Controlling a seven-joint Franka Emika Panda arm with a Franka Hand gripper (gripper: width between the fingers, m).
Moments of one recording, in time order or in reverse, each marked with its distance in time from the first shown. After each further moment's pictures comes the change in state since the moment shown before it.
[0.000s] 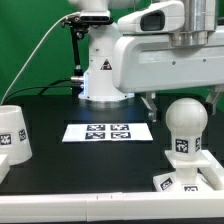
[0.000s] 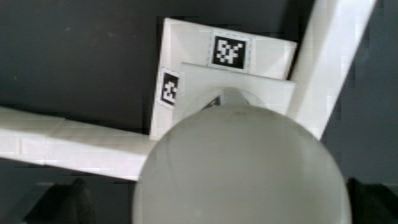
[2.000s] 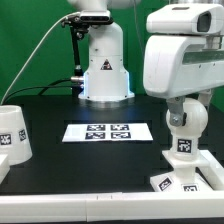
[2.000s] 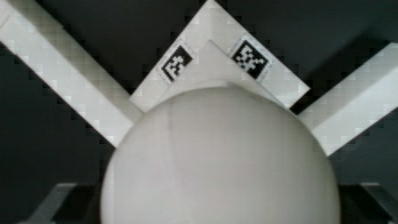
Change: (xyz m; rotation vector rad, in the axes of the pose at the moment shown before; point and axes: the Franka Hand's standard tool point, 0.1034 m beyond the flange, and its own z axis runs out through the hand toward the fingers) arm 0.006 -0.013 0.005 -0.067 -0.017 -0.391
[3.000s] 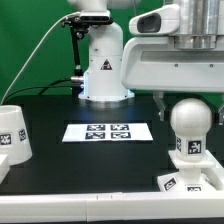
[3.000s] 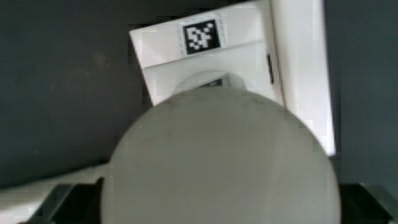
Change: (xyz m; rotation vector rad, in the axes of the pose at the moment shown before) arm 0.005 0.006 0.000 0.047 0.000 1.075
